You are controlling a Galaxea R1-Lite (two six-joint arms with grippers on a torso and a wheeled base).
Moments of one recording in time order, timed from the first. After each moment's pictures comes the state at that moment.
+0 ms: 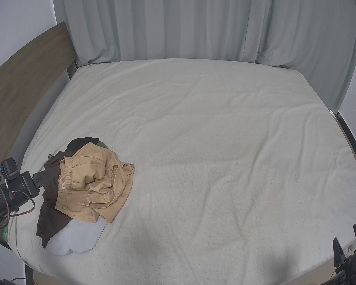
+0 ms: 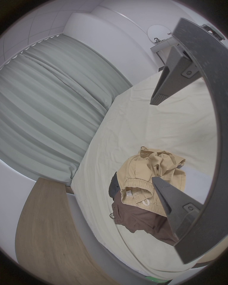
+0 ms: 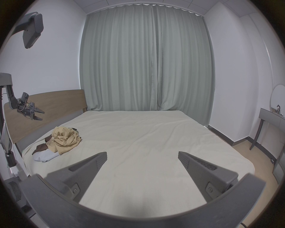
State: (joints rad) left arm 0.30 1.28 -0.39 -0.59 -0.62 -0.31; right arm 0.00 0.02 -0.02 -0.01 0.00 -0.01
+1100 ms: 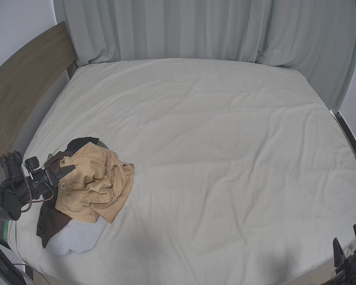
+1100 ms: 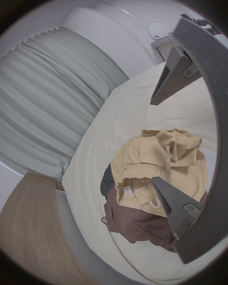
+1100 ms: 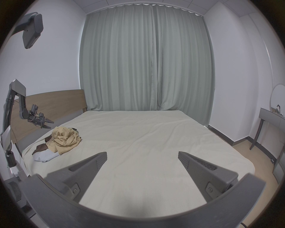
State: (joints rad) left arm 0.30 1.78 -0.49 -0.92 -0.61 -0.29; right arm 0.00 0.02 -0.02 -0.01 0.00 0.00
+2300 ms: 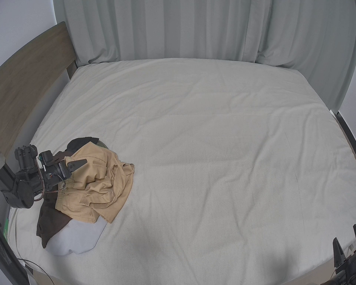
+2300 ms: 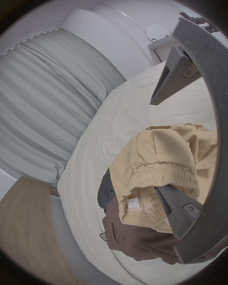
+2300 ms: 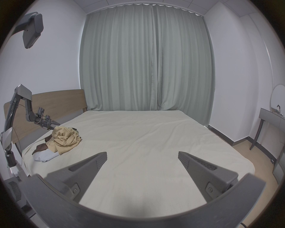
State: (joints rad) left arm 0.24 1.97 -0.68 -0.93 -0.60 -0.29; right arm 0.00 0.02 -0.02 -0.01 0.00 -0.01
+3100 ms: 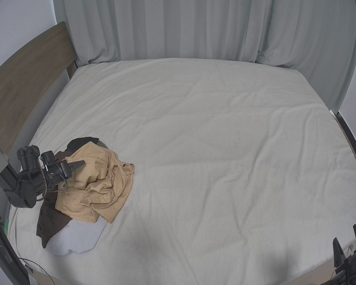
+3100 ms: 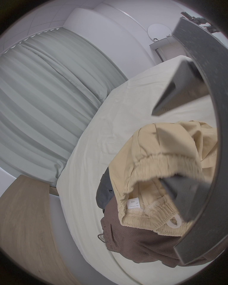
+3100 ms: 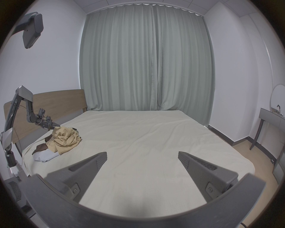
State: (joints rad) left arm 0.23 2.01 -0.70 -0.95 -0.59 -0.31; right arm 0.00 0.02 -0.02 -0.01 0.00 -0.01
